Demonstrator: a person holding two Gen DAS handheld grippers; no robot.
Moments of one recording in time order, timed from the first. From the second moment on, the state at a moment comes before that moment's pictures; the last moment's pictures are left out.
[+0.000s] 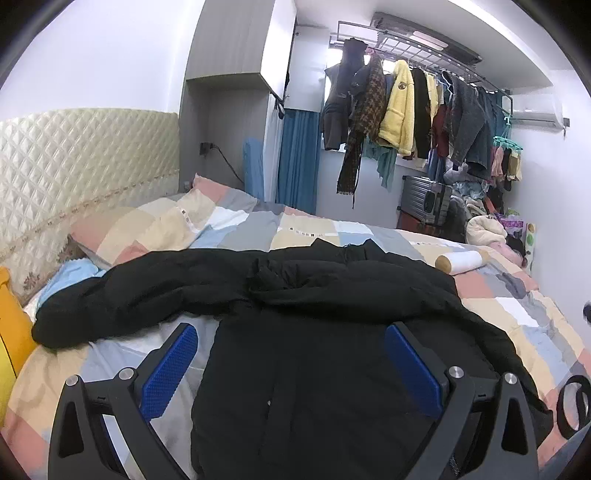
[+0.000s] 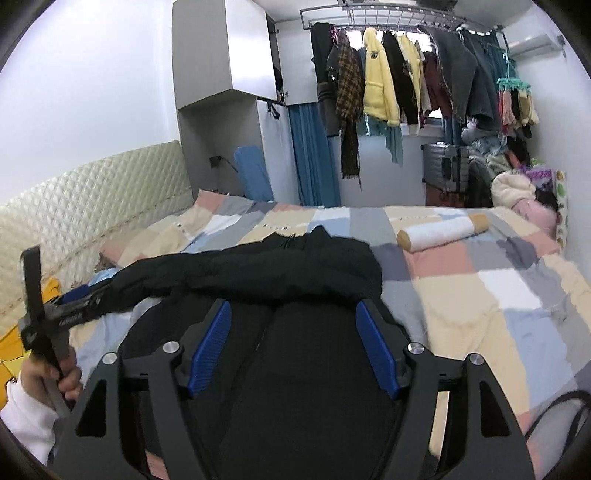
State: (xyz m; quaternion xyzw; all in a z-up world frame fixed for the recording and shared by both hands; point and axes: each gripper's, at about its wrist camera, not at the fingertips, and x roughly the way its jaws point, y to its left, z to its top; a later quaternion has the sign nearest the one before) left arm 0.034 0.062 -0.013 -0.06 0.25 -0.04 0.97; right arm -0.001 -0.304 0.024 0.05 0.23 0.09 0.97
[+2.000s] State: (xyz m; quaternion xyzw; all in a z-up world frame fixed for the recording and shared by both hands) left arm 0.192 0.478 -0.209 -0.45 0.39 0.15 0.79; right arm 0.038 -0.276 -0.060 0.07 0.35 0.01 0.93
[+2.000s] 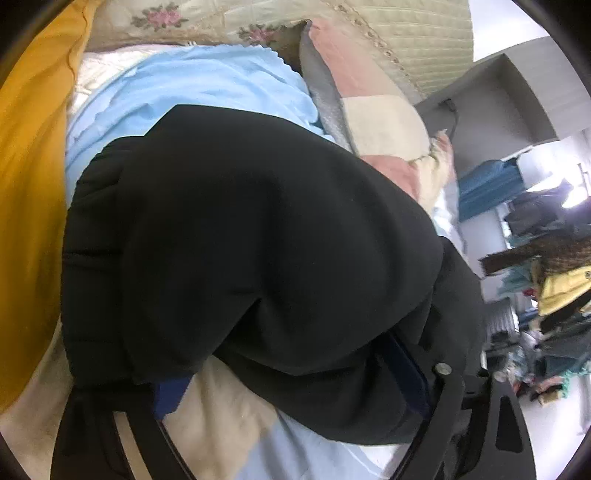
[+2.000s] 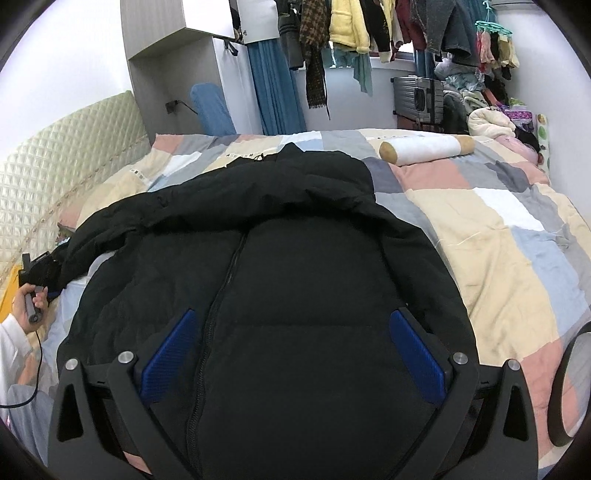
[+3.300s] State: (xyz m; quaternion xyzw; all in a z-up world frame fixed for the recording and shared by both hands) left arm 0.231 0.095 0.181 -0.08 0.17 0.02 0.98; right arm -0.019 -0.339 -0.023 0.10 0.25 0.03 0.96
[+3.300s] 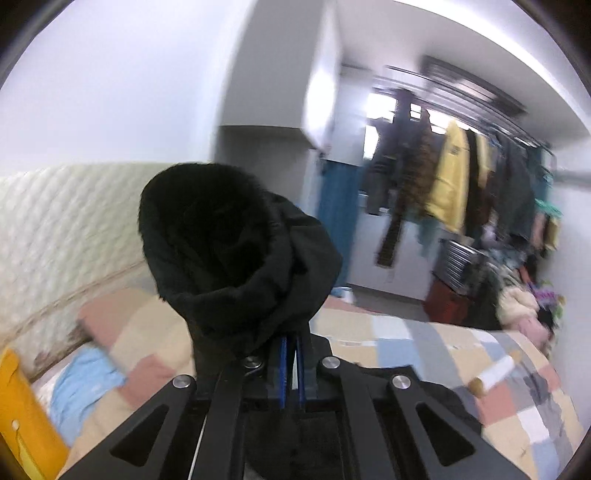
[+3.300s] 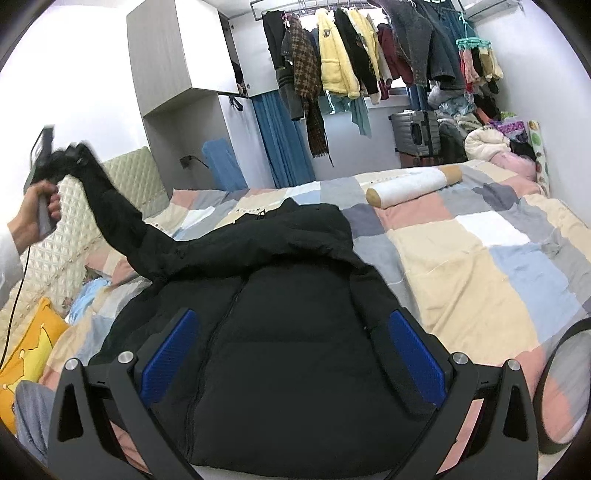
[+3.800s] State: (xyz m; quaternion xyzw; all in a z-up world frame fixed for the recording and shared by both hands) left arm 0.271 -0.185 0.103 0.03 0.24 -0.17 0.96; right arm -0.007 -0.362 -0.037 0.13 0.26 0.03 0.96
